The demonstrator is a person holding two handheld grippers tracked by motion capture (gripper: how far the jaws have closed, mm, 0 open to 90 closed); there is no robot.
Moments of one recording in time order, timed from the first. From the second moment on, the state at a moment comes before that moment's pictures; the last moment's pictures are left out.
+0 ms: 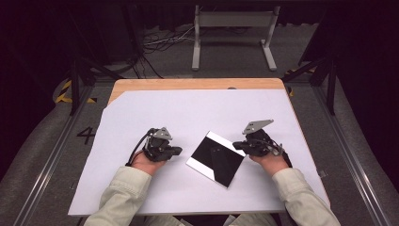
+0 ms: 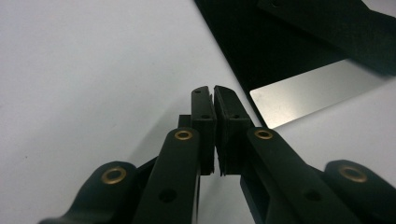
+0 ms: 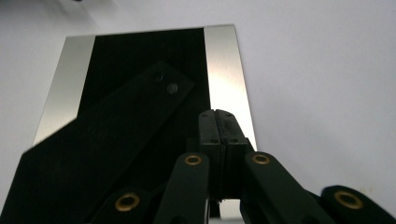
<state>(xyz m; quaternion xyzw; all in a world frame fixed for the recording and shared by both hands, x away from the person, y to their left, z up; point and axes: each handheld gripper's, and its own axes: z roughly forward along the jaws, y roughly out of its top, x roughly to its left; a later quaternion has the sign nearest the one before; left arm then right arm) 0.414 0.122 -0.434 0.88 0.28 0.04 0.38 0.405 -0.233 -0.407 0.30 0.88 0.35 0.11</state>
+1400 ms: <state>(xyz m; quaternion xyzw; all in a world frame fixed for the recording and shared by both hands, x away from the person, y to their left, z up) 0.408 0.129 -0.440 0.89 0.27 0.01 0.35 0.449 -0.212 -0.430 0.33 0.88 0.29 0.17</state>
